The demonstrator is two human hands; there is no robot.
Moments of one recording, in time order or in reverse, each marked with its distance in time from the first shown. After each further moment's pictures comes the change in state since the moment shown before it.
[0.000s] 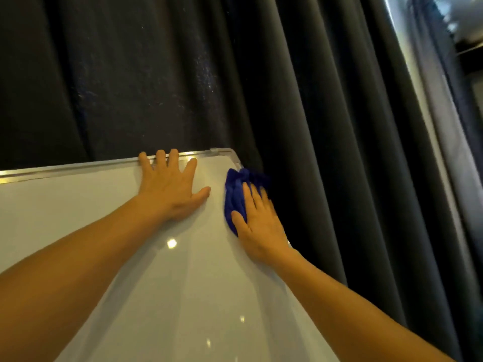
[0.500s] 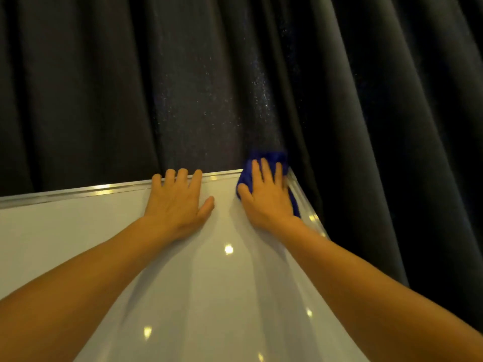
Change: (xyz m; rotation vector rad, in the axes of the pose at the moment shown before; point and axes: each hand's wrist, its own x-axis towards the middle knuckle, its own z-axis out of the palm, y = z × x) left_hand -0.038 -0.054 -0.025 0.081 0.042 -0.174; right_hand 0.107 -0.070 0.007 -0.010 0.046 -0.150
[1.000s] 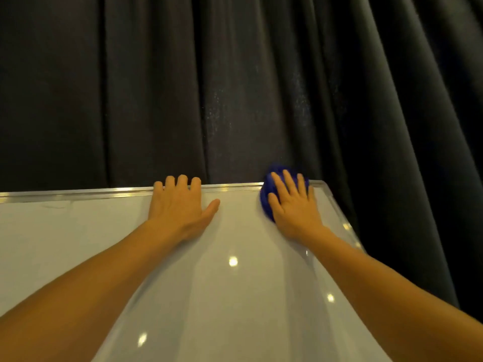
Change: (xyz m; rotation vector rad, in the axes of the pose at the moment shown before) left_hand -0.038 -0.091 -0.014 -0.064 -0.024 -0.125; right_hand -0.006 -0.039 0.000 -0.128 -0.019 -0.056
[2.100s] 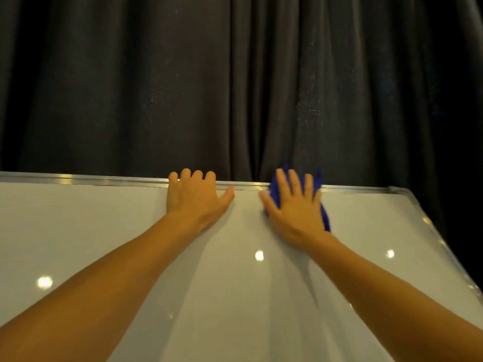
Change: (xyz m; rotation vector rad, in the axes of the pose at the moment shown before) left_hand -0.045 -0.182 -0.016 0.005 0.131 -0.158; right_hand -0.023 -0.228 0.019 0.102 -0.005 -0.007
